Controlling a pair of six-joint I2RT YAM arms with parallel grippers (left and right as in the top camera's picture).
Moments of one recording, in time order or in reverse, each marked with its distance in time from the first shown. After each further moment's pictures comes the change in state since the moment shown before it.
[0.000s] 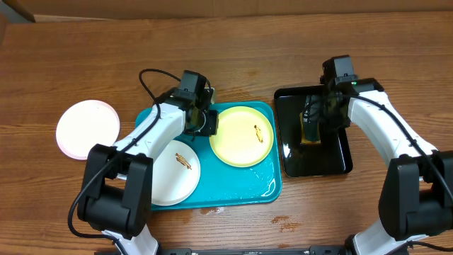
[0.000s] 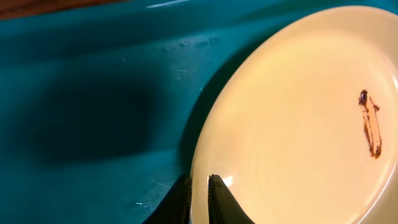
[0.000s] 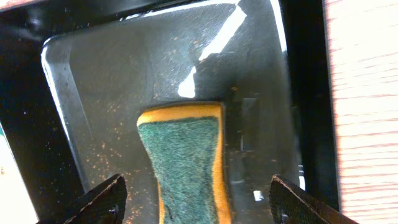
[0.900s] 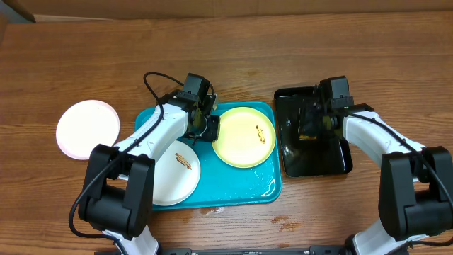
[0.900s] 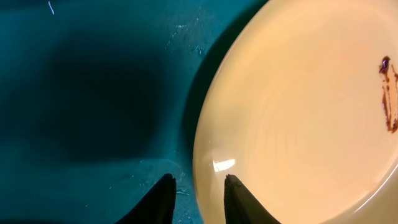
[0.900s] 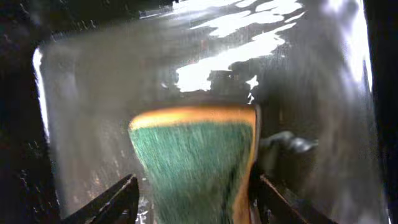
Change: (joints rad) left arm -0.016 0.000 0.000 -0.074 0.000 0.000; right arm 0.000 0.000 -0.250 0.389 -0.074 -0.001
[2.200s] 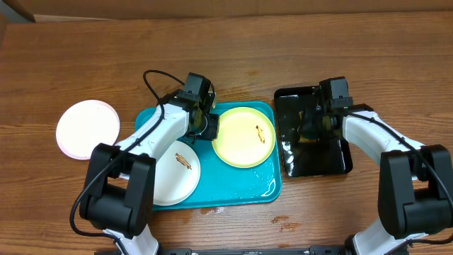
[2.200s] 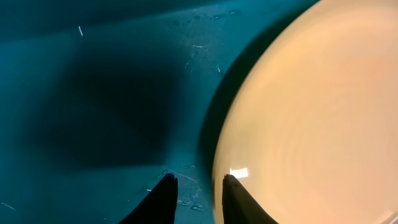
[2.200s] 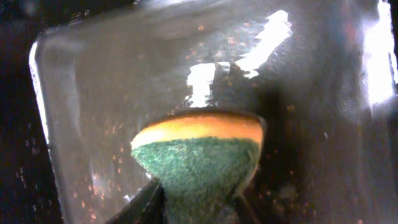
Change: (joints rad) left arm -0.004 0.009 0.000 0.032 -0.058 0.001; right arm 0.000 0.010 0.000 0.010 -0.016 0.030
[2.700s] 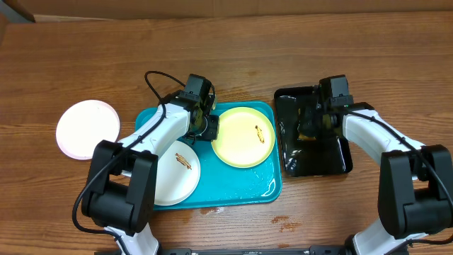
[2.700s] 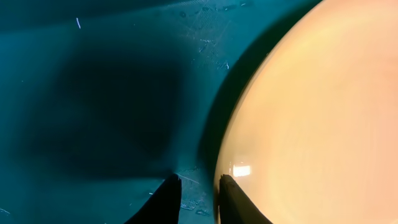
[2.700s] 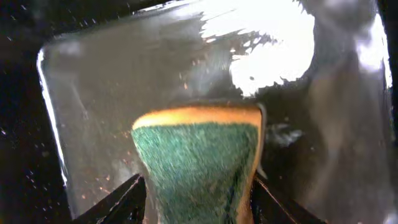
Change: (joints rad) left arm 0.000 0.021 0.000 0.000 -0.010 -0.002; right arm 0.000 0.000 0.015 -0.018 -0.002 -0.004
